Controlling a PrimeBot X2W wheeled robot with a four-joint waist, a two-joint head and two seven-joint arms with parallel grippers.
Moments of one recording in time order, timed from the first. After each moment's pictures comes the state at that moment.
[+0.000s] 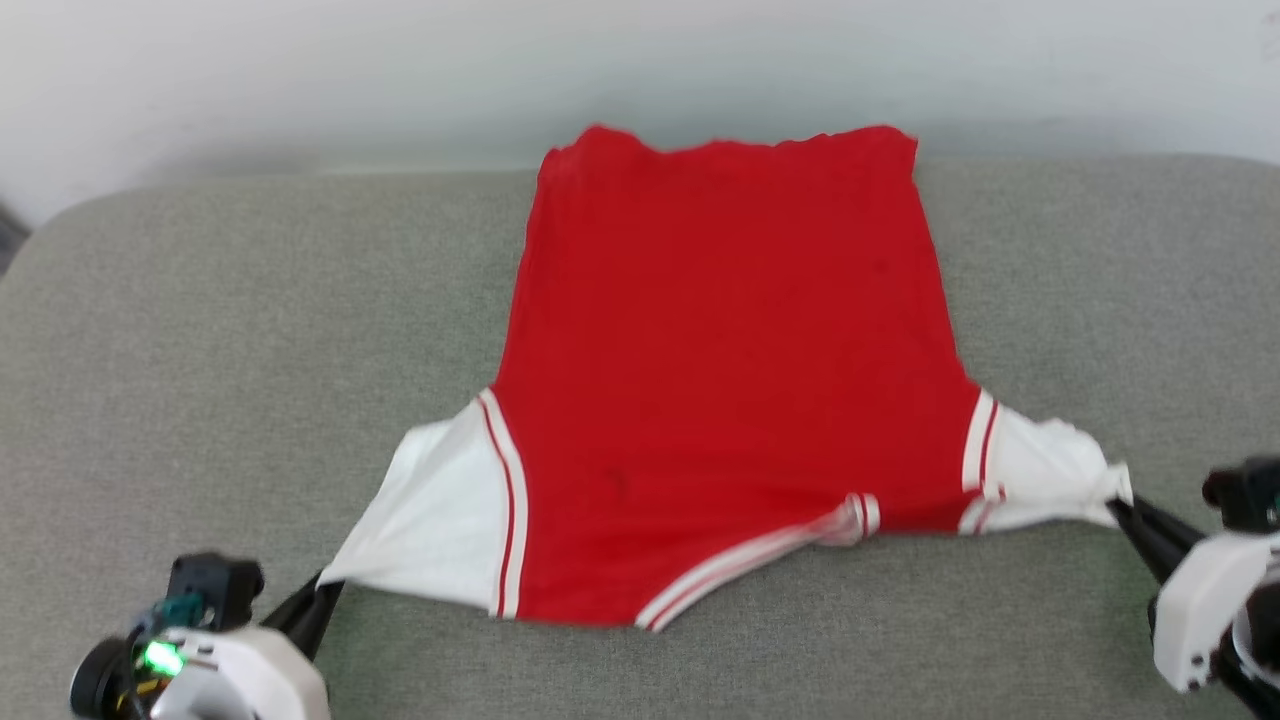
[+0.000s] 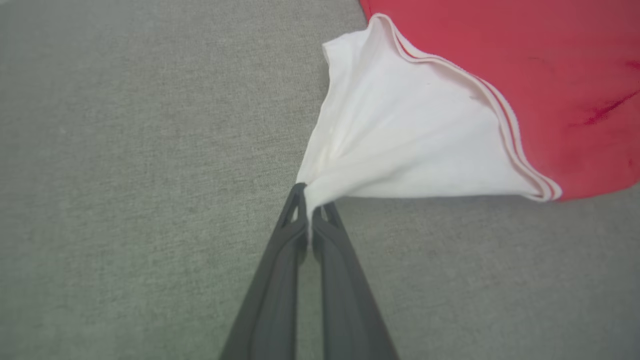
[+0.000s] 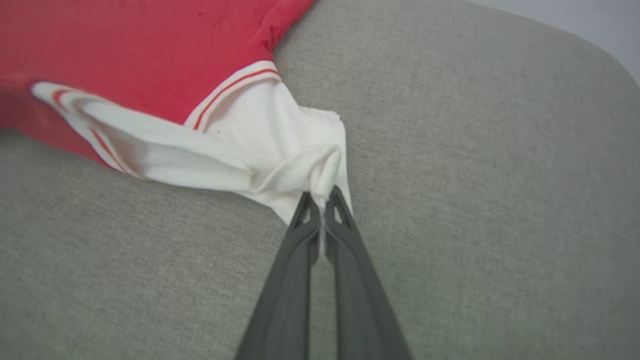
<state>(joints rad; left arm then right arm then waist) -0.38 0.81 -1.00 0.30 -1.07 0.16 -0.26 -0.44 -0.68 0.70 0.62 0.75 0.13 -0.14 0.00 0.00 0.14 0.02</state>
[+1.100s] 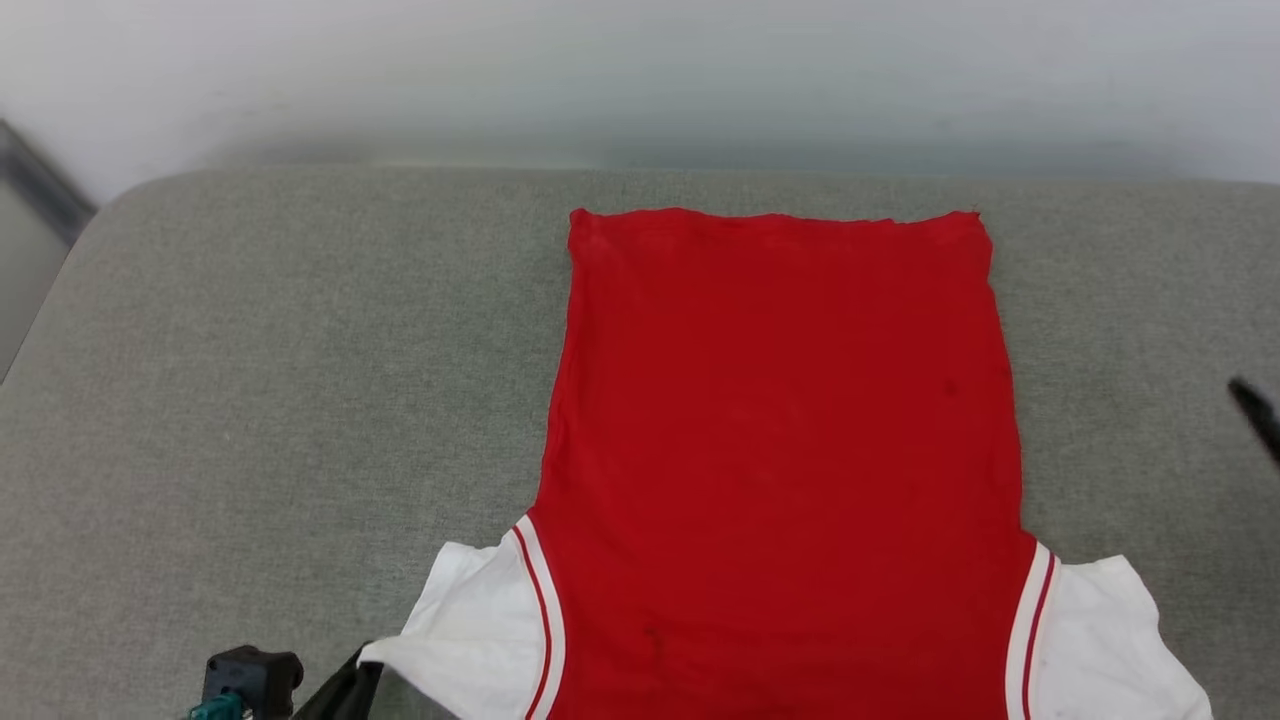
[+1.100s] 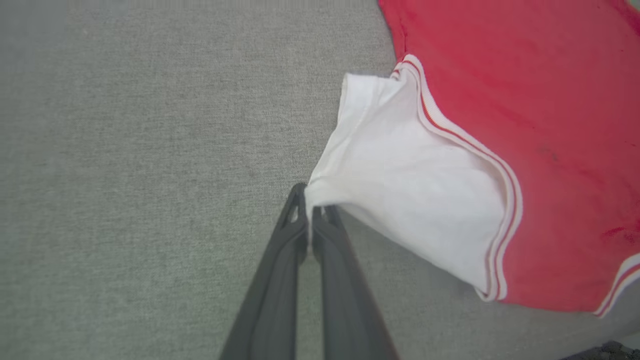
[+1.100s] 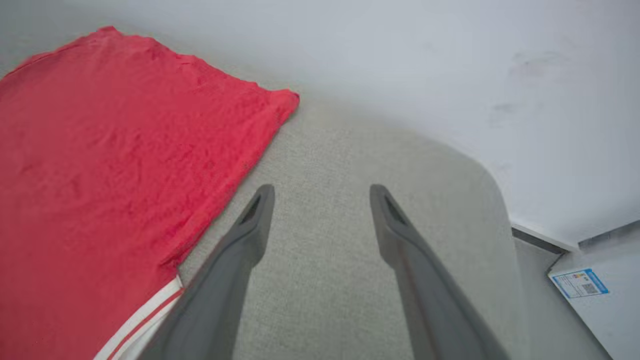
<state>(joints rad) -0.10 0.81 -0.89 0.03 -1.02 0.33 -0.26 -0.14 -0.78 0.13 0.04 0.56 0.13 0.24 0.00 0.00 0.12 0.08</state>
